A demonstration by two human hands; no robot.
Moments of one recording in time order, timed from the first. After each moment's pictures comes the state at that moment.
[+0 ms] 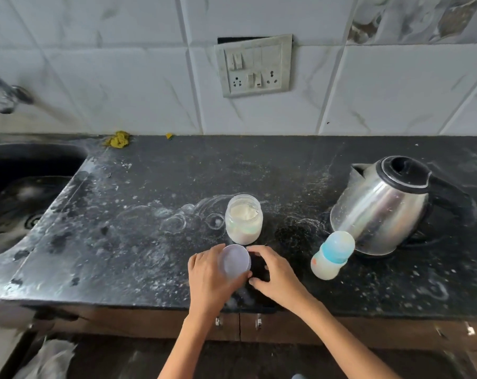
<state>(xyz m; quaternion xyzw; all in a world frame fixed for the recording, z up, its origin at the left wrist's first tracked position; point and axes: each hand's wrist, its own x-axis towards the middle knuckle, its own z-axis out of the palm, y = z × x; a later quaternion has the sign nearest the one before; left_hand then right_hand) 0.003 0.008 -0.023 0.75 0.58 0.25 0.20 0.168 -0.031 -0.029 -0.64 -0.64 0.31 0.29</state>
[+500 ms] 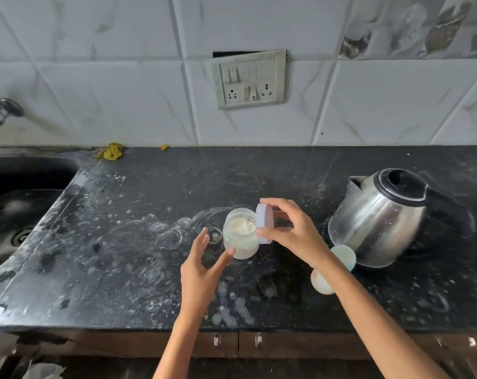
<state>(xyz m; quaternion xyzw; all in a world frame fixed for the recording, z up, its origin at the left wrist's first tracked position) -0.001 0.035 0.008 0.61 0.54 0.40 0.42 0.212 0.022 0.059 -0.61 -0.58 0.31 0.44</state>
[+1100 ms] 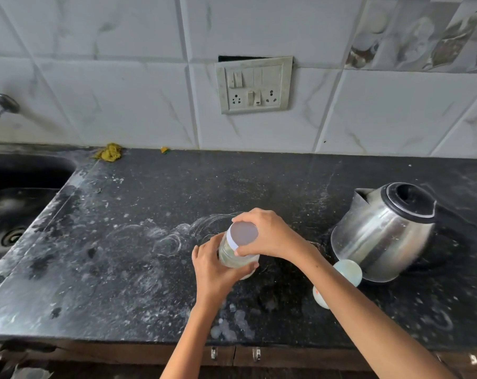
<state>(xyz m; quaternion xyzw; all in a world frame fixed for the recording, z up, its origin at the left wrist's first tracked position) 0.031 0.069 -0.020 0.67 0.55 0.41 0.30 0.180 0.074 0.072 -0.65 -0.70 0.24 0.16</state>
